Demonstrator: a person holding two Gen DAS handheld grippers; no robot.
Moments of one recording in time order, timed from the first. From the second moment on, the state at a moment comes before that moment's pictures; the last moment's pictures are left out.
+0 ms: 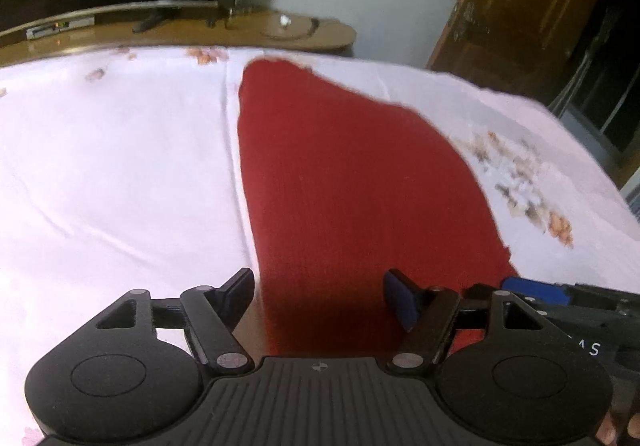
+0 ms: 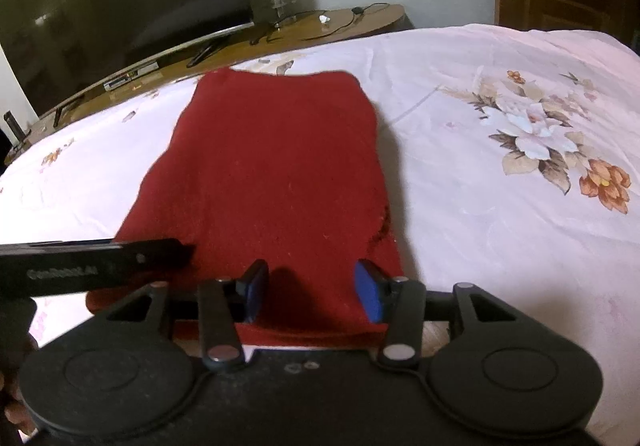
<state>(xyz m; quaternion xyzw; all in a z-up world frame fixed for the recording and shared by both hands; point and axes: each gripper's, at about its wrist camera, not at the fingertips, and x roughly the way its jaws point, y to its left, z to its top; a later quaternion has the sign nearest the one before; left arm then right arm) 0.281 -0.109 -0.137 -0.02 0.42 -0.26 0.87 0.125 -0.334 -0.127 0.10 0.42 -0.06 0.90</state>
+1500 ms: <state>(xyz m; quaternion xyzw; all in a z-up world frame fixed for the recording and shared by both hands) 0.361 -0.128 -0.165 -0.15 0.45 -0.25 0.84 0.215 -0.397 -0.144 0.27 0.41 0.03 0.87</state>
